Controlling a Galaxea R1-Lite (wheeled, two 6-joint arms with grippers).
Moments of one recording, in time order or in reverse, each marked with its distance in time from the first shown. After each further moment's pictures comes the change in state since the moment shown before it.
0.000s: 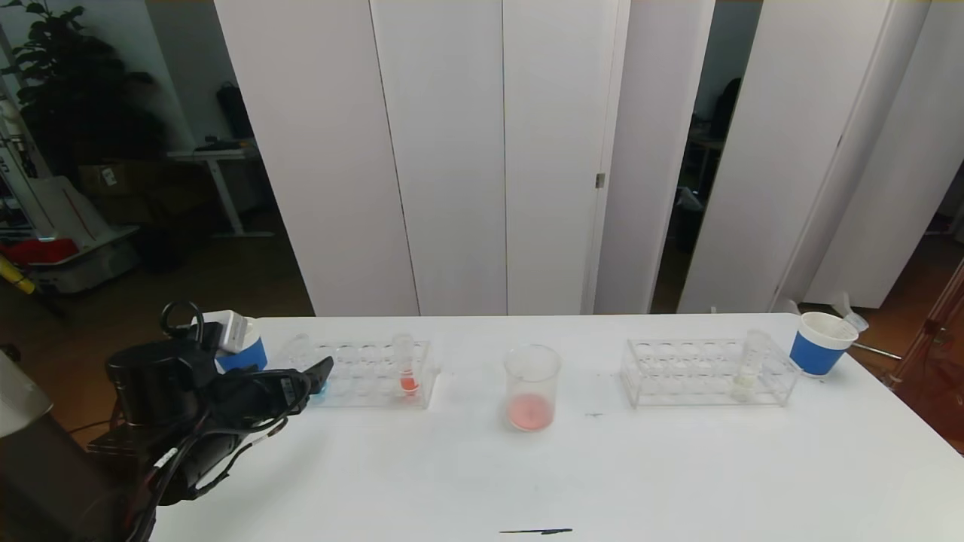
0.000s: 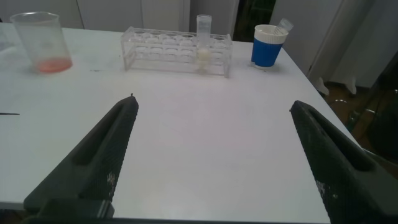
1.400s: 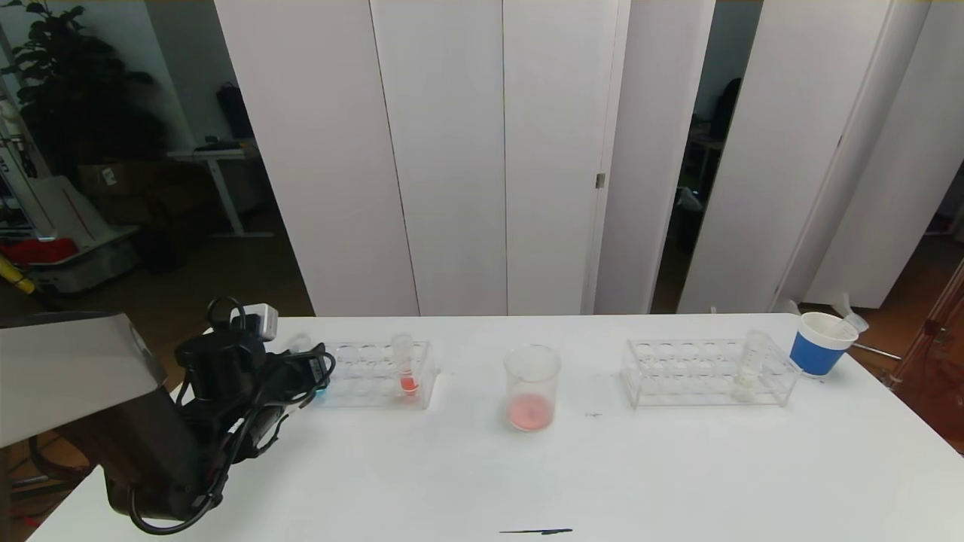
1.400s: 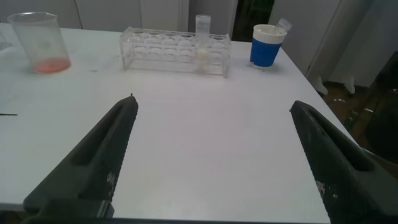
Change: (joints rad) left arm 0.016 0.254 -0.204 -0.103 0.071 0.001; right arm -0.001 0.000 0.000 0.000 0.000 0.000
